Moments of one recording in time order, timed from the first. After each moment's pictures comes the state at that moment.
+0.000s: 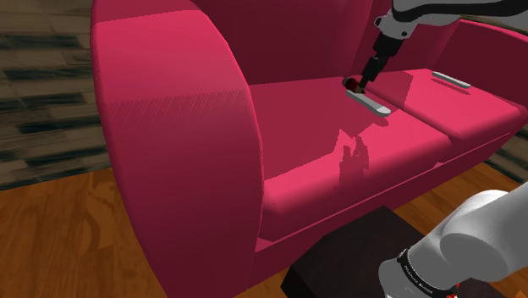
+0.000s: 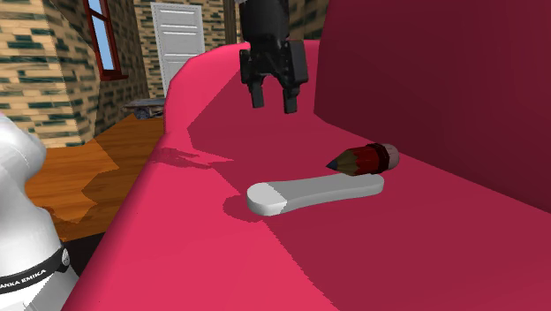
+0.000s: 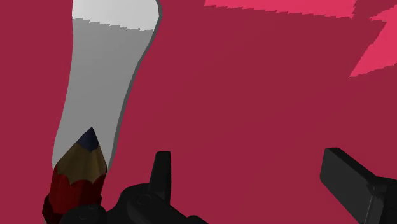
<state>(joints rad) -0.08 -0.25 -0.33 -1.94 -0.06 1.80 -0.55</state>
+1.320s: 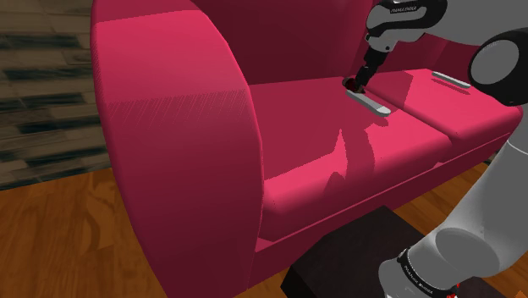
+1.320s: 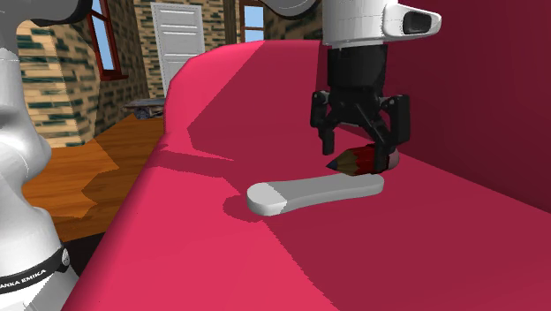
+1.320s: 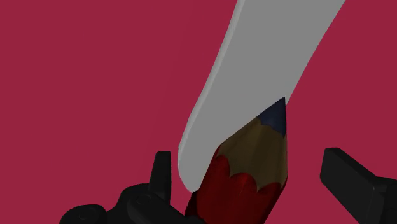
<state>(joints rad) -0.17 0.19 -0.45 -1.63 0.12 1.86 -0.79</state>
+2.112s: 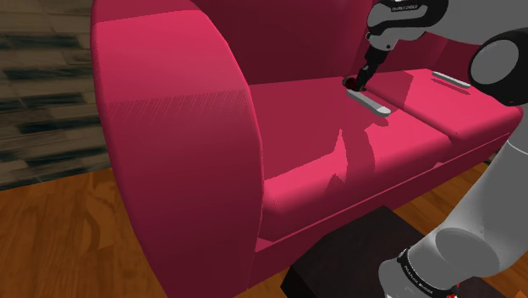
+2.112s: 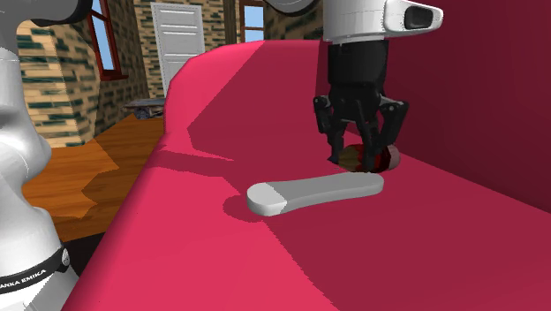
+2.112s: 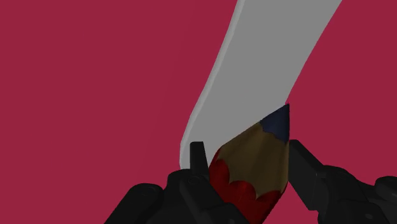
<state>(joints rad) -0.17 0.19 -0.45 -1.62 0.12 1.85 -0.79</state>
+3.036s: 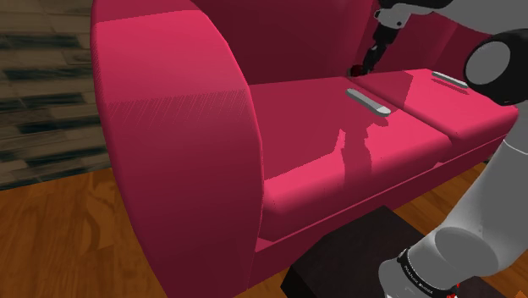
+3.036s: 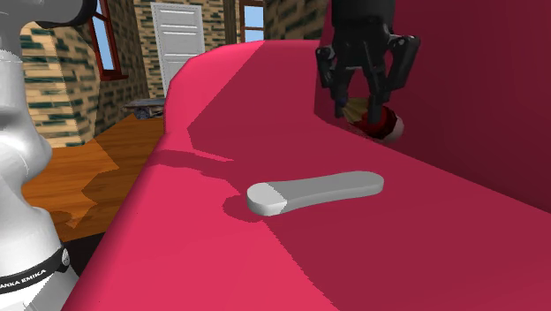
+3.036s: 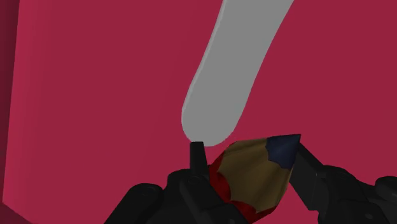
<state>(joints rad) -0.19 0.21 -0.46 -1.41 0.13 1.66 -0.79</state>
